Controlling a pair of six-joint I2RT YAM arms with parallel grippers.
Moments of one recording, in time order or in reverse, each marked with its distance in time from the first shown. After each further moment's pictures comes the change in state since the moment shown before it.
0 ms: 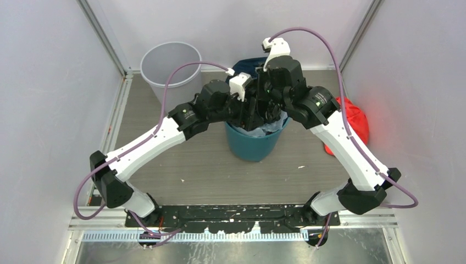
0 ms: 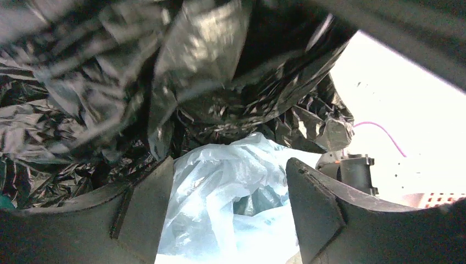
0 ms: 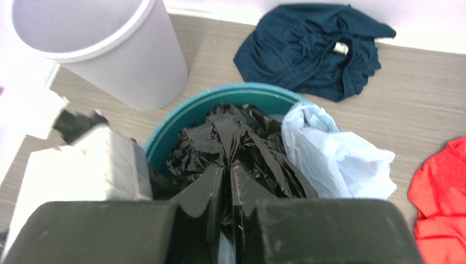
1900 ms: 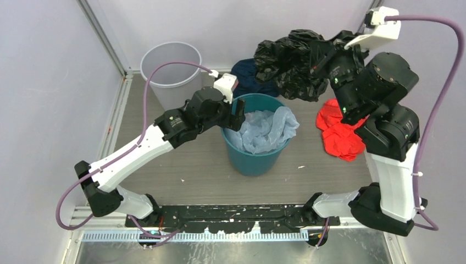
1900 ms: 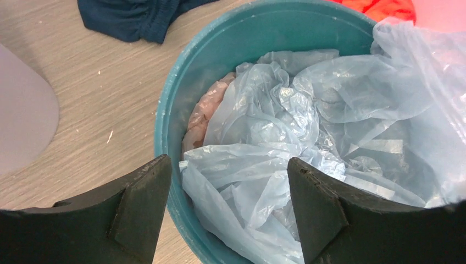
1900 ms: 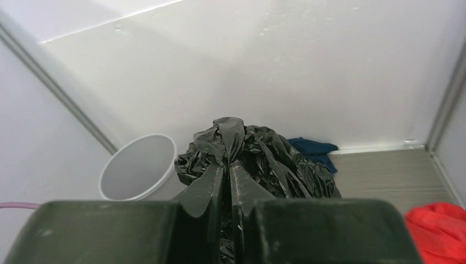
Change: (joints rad) left arm -0.058 -0.127 -0.043 -0.136 -0.441 0.075; right arm -0.002 -0.115 0.406 0.080 0.190 -0.073
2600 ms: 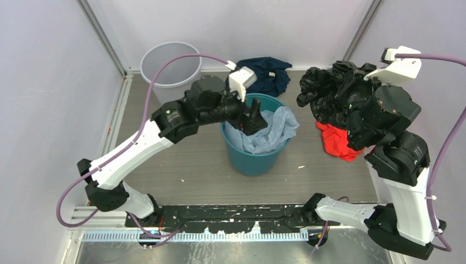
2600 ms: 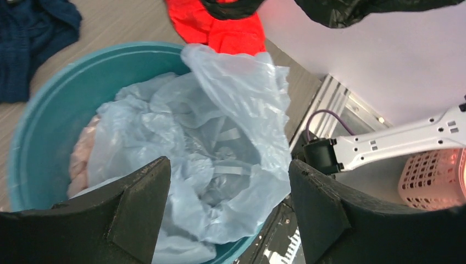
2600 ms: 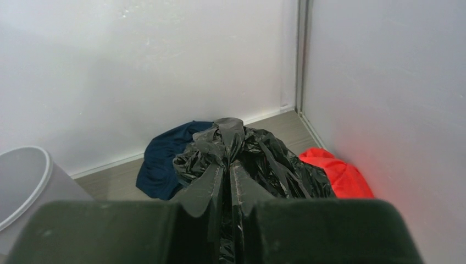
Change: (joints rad) left arm -0.050 0.055 0.267 -0.067 0.368 0.000; right arm 0.000 -0.267 -0.363 -0.011 0.398 -0.077
